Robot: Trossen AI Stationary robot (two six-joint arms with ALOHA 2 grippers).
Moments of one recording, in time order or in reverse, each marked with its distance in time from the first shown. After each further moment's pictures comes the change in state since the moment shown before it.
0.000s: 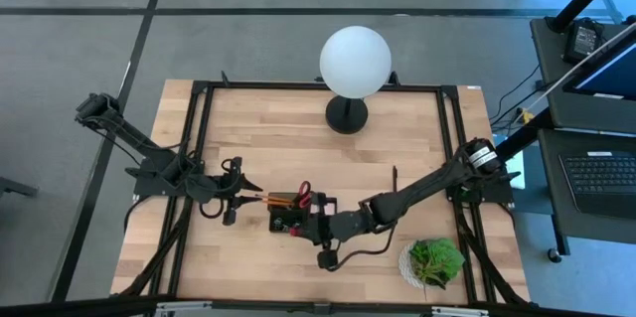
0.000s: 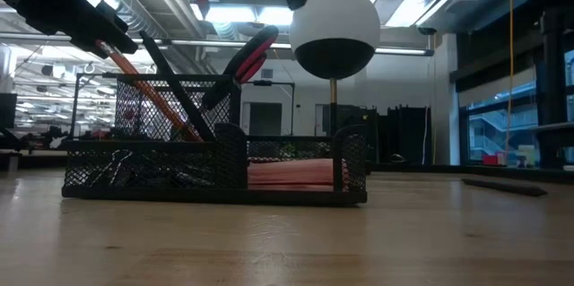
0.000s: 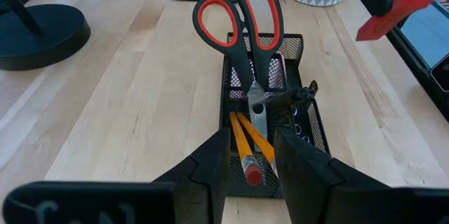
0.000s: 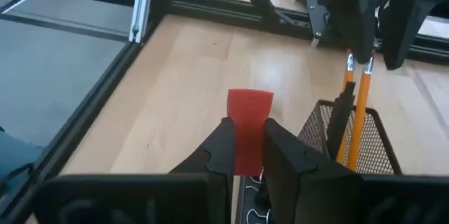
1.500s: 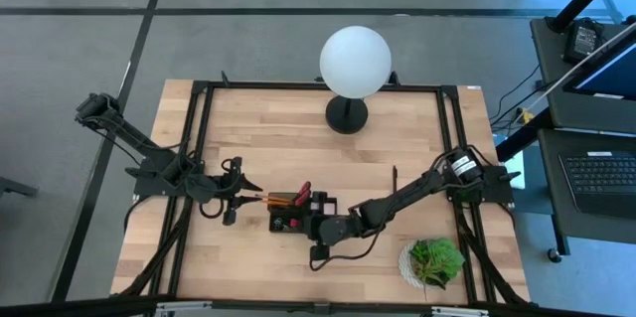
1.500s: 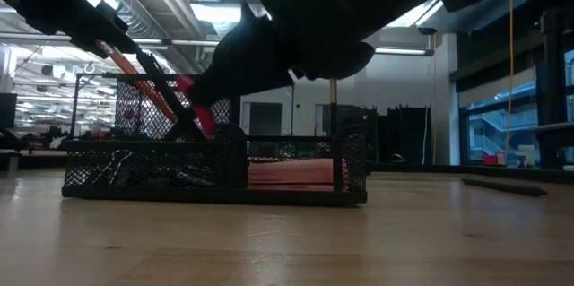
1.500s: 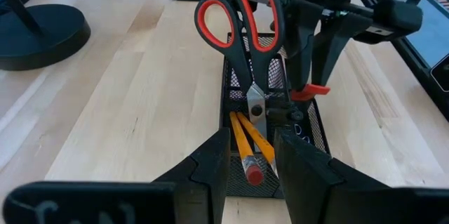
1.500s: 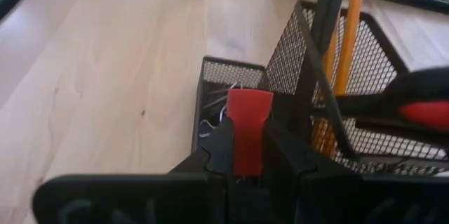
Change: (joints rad) left arm 0.000 0.000 0.000 0.000 0.000 0.000; right arm -0.017 0.156 -0.024 0.047 0.160 0.021
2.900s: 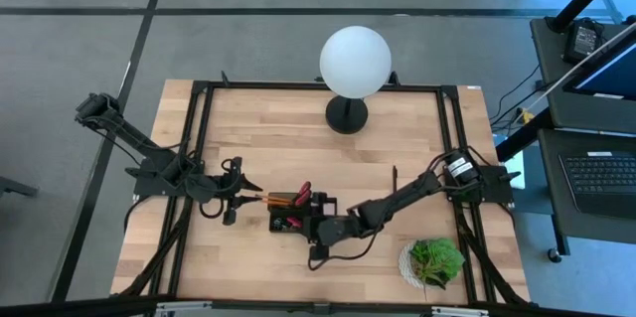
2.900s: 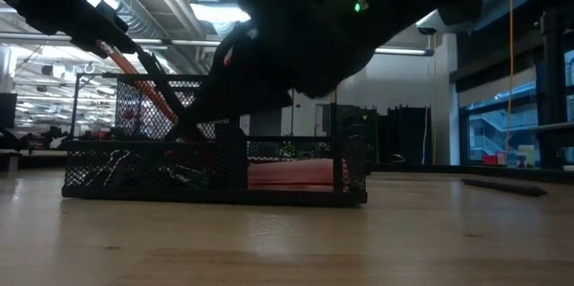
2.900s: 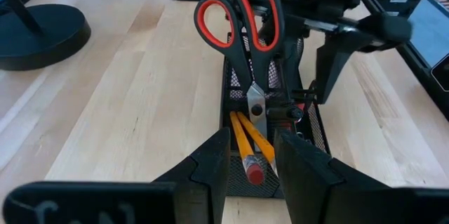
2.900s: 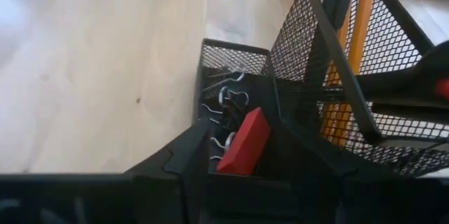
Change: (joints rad) left arm 0.000 0.000 0.000 -0.002 0.000 0.000; right arm 0.000 0.029 0.000 0.008 -0.005 0.009
